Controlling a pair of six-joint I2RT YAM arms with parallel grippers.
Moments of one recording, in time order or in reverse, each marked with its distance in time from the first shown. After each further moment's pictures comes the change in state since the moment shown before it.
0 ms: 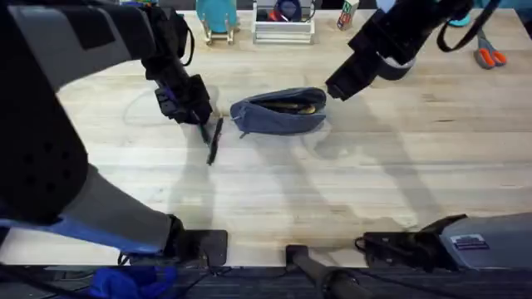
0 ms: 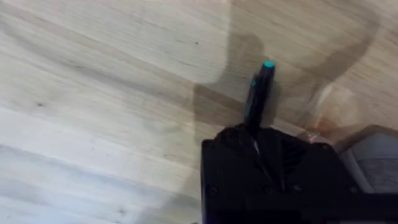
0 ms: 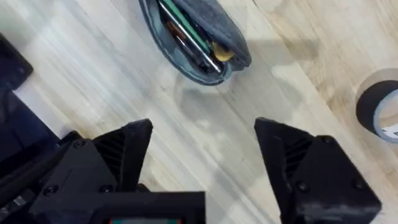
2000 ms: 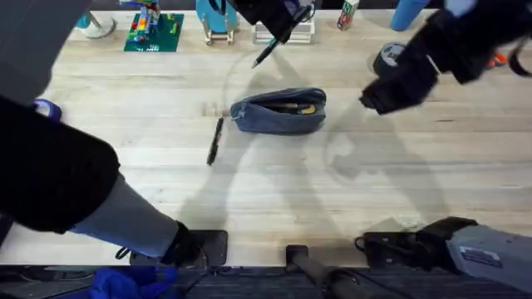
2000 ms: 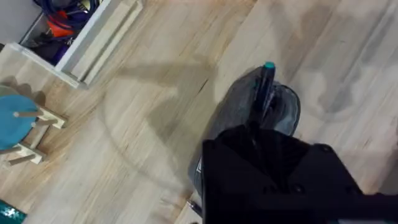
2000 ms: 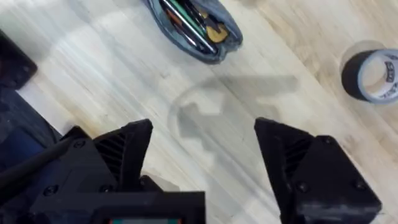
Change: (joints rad) left arm -0.332 0.031 0.737 -0.299 0.423 0.999; right arm -0.055 -0.246 -0.109 -0.016 0.000 0.015
